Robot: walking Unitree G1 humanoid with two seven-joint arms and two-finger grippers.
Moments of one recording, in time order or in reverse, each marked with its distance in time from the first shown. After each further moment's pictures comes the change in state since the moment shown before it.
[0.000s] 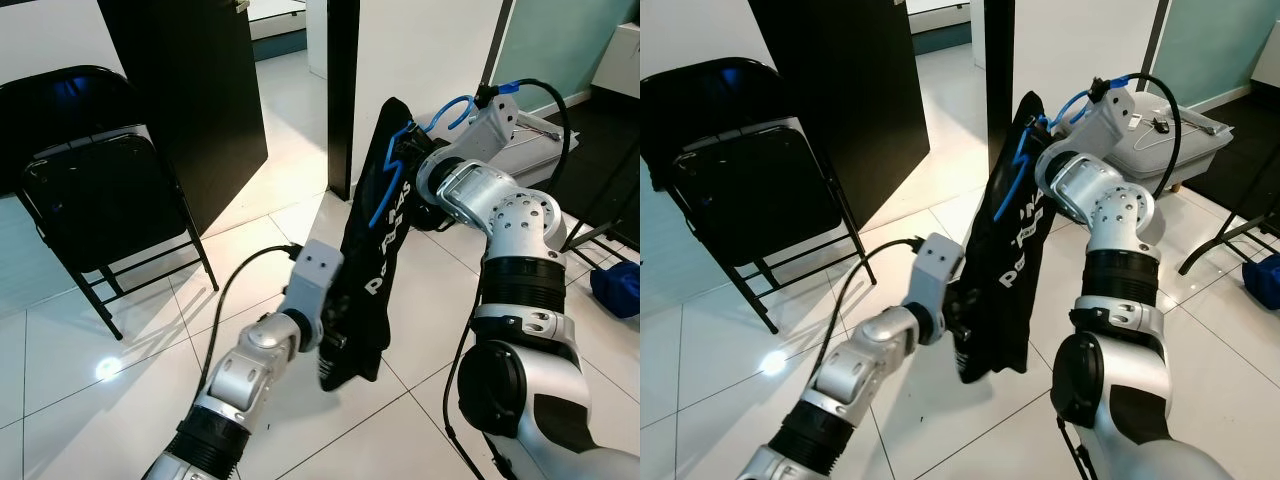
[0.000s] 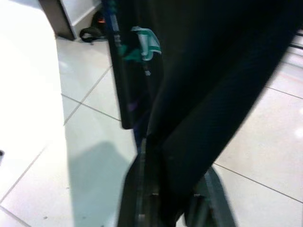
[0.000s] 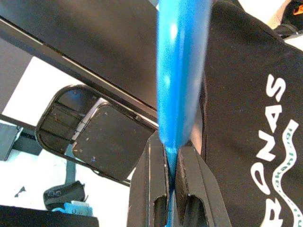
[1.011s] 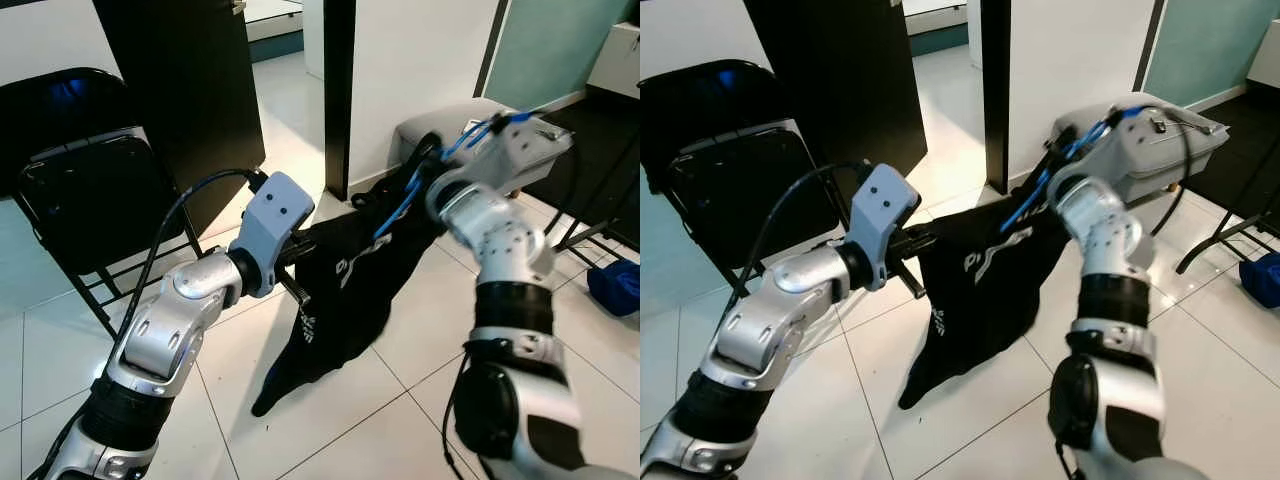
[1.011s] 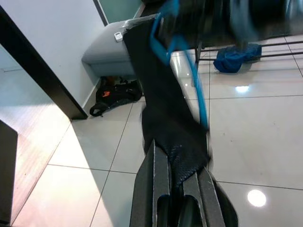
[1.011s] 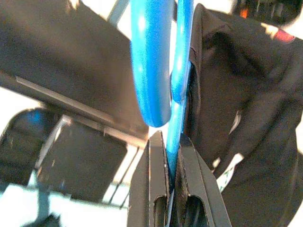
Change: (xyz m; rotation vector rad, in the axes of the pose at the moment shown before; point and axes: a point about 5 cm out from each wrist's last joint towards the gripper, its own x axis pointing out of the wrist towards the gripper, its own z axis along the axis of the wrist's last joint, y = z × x) left arm -0.050 0.030 0.090 0.319 -0.234 -0.167; right arm 0.006 -0.032 -0.052 0.081 0.001 -0.178
